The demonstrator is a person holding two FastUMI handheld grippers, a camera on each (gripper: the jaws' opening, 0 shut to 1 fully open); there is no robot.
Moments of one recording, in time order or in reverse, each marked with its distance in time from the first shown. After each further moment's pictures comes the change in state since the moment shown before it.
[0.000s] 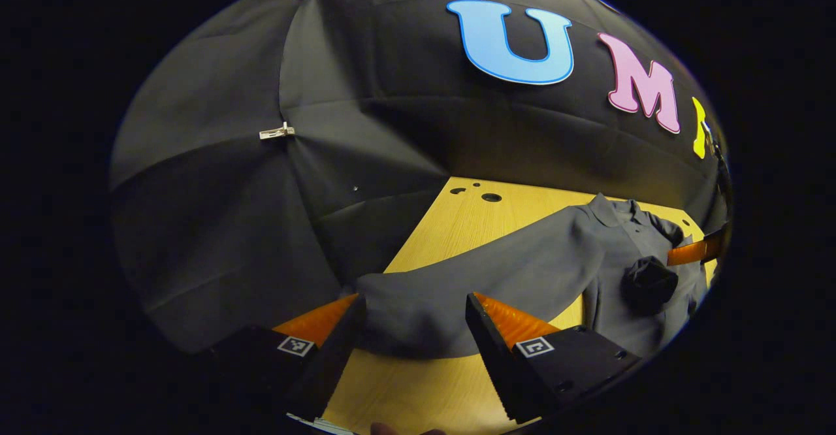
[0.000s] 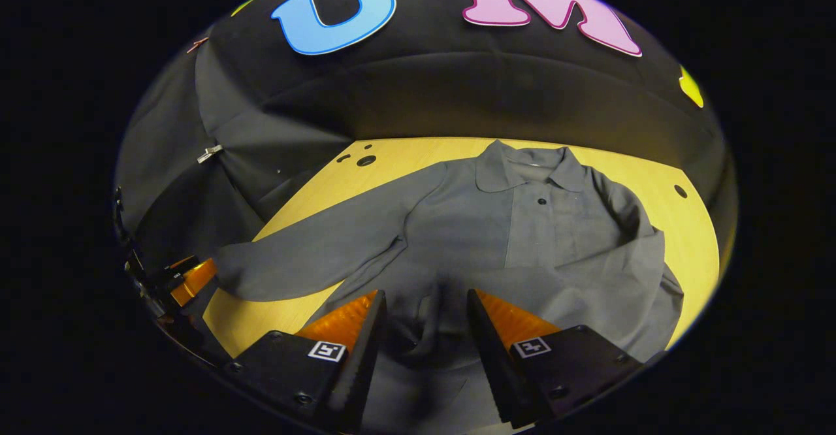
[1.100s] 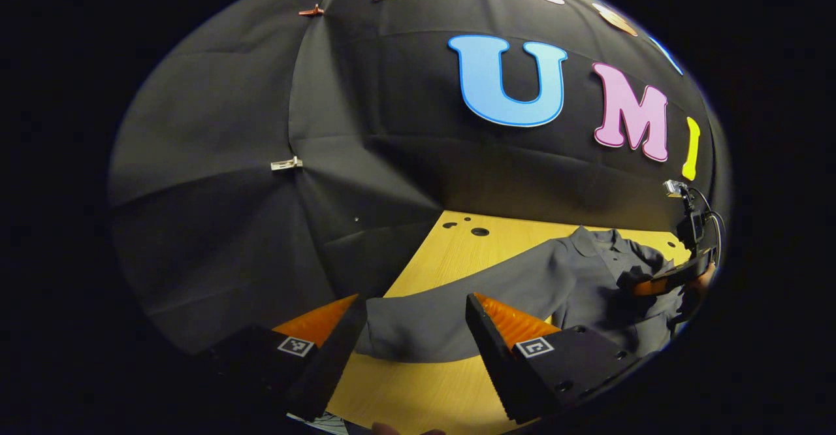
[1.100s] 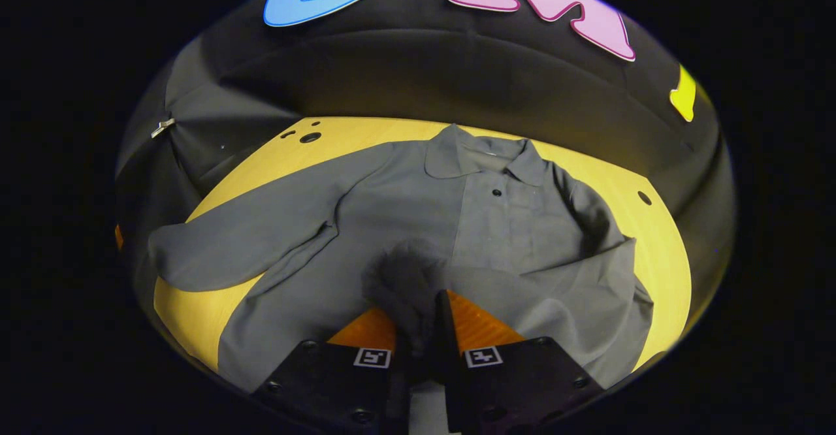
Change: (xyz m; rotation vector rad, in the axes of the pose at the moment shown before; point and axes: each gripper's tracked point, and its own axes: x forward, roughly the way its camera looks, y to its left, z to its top) left arm -0.064 -0.006 0.050 -0.040 -0.126 -0.021; right arm 0.040 -0.050 -0.020 -0.065 0.070 -0.221
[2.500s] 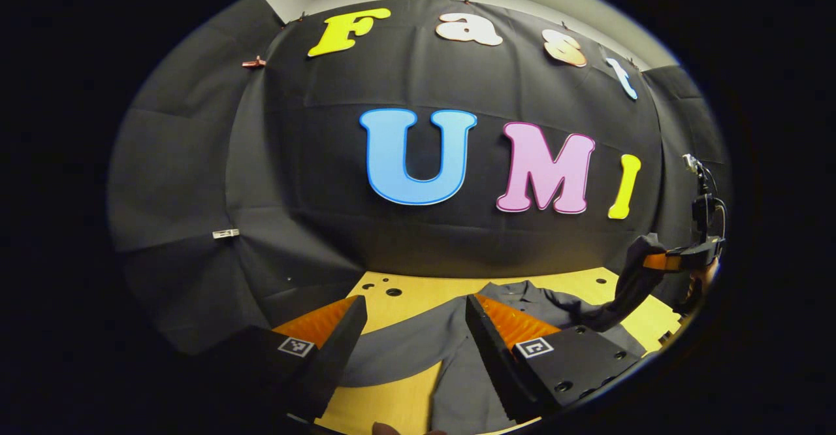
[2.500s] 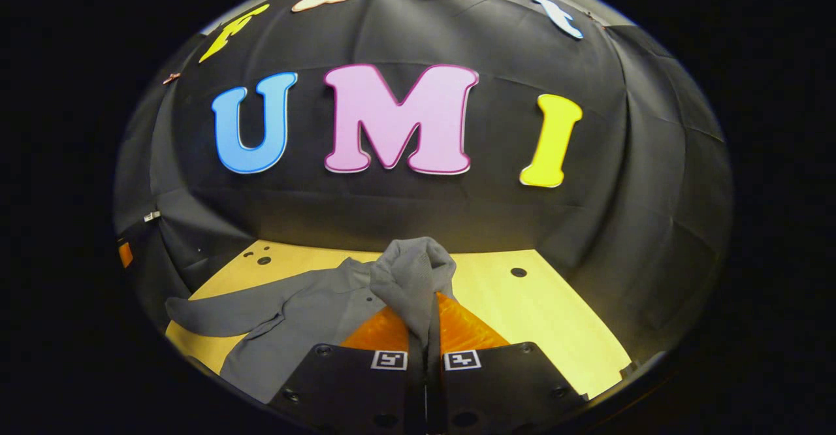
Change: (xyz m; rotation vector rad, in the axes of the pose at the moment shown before) left arm -0.100 -0.127 0.128 0.026 -0.220 -0.243; right arm -0.225 -0.174 0.103 0.100 -0.488 -0.219
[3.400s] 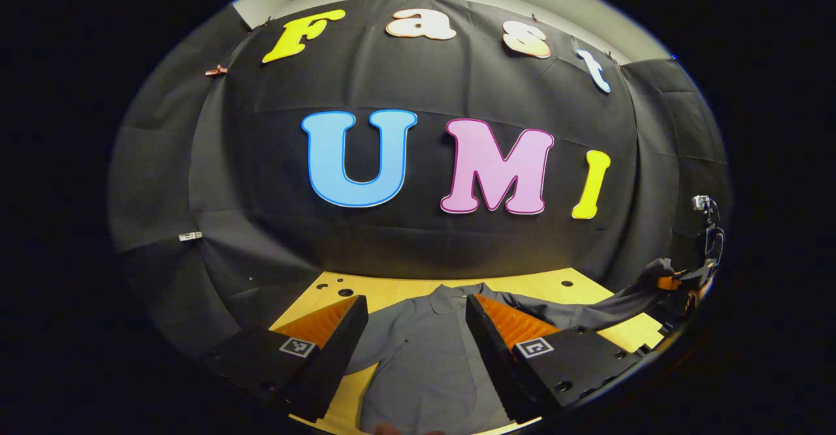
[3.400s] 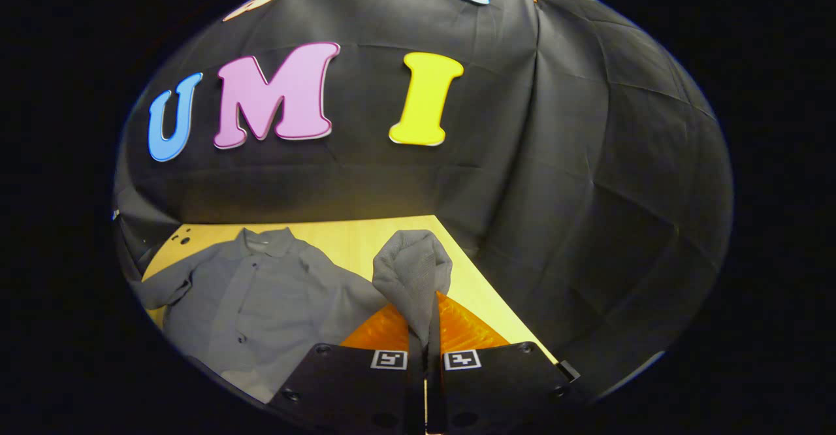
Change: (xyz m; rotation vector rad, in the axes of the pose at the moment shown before) left arm 0.001 -0.135 0.016 0.010 0.022 -0.131; right arm -0.051 -0.240 -0.050 0.065 0.071 -0.262
